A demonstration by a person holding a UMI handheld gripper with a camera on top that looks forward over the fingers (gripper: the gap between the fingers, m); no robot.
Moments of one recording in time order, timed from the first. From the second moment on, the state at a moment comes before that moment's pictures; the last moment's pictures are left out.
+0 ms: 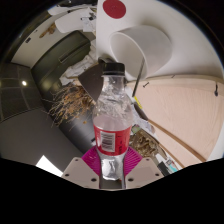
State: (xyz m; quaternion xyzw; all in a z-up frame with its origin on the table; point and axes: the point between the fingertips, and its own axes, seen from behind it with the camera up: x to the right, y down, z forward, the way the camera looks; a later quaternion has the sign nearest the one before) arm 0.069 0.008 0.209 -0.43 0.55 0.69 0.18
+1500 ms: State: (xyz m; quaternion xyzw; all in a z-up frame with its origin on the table) arm 0.386 0.035 0.057 -0.82 0.07 -0.04 0.57
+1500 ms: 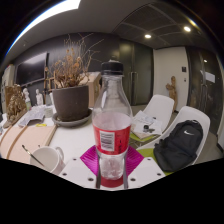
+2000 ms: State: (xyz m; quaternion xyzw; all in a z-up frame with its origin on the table) arm 0.338 -0.070 0.106 -0.88 0.08 -0.06 0.46
